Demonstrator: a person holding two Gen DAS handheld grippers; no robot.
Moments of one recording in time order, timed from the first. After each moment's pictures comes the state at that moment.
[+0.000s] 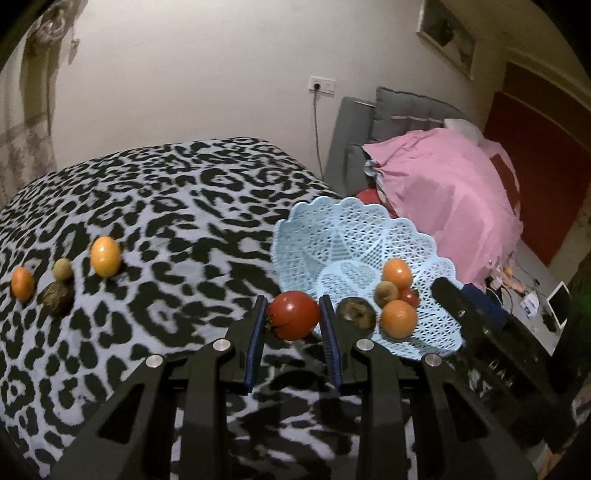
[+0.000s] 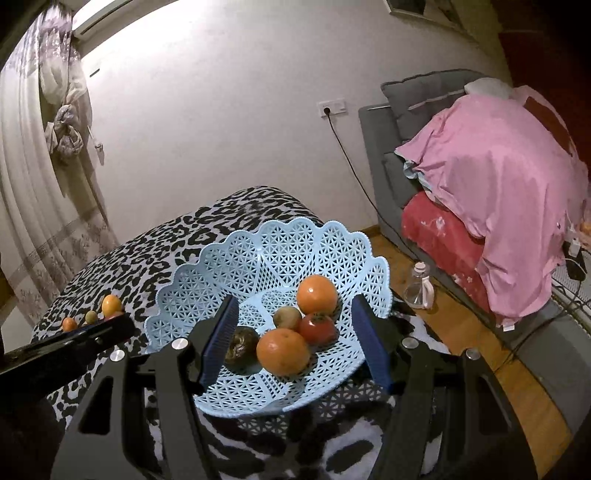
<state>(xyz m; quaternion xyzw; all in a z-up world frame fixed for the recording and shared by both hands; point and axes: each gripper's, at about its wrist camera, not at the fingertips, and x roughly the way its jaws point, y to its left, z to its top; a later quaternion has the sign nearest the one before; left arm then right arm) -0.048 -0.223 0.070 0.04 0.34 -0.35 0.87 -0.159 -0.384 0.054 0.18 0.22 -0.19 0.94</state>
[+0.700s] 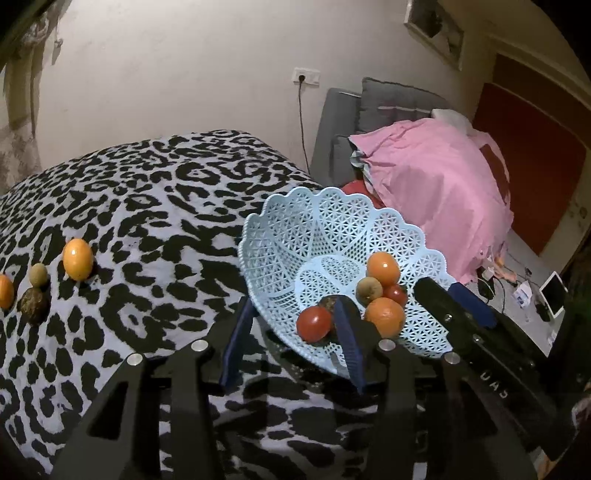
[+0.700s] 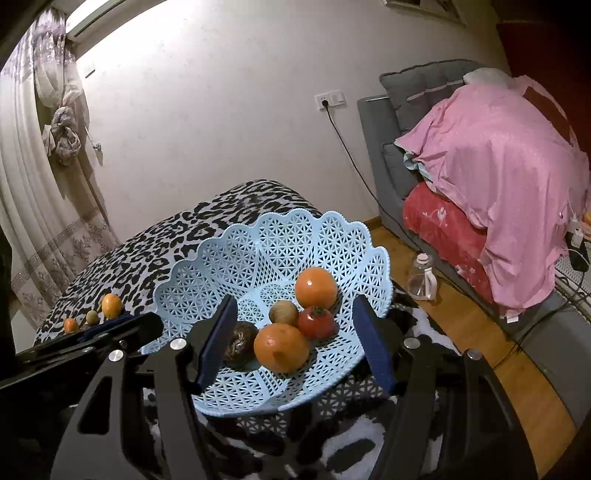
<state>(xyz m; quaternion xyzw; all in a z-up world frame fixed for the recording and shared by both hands) -0.045 -0.238 0.060 0.04 0.36 -0.37 0.86 -0.155 -0.387 0.047 0.19 0.23 -0.19 0.94</state>
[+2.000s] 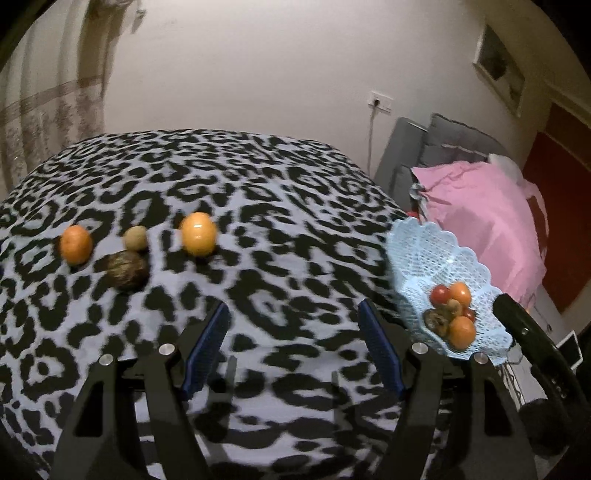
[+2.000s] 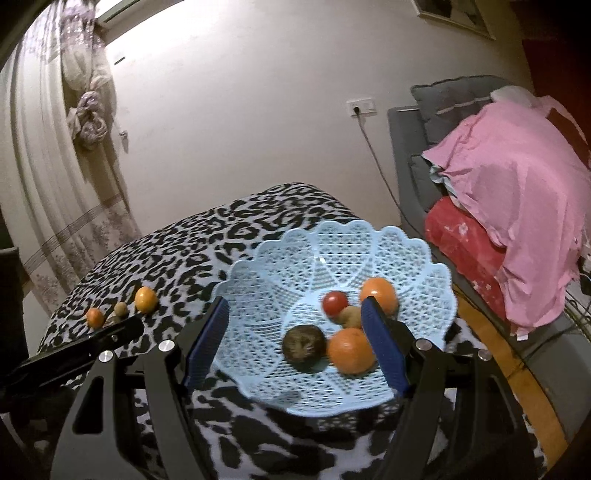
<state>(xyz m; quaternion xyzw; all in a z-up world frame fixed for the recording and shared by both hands) -0.008 -0.132 0.059 -0.03 0.36 -0.26 0.89 -0.139 -0.338 0.075 0.16 0.23 -0.14 0.95</state>
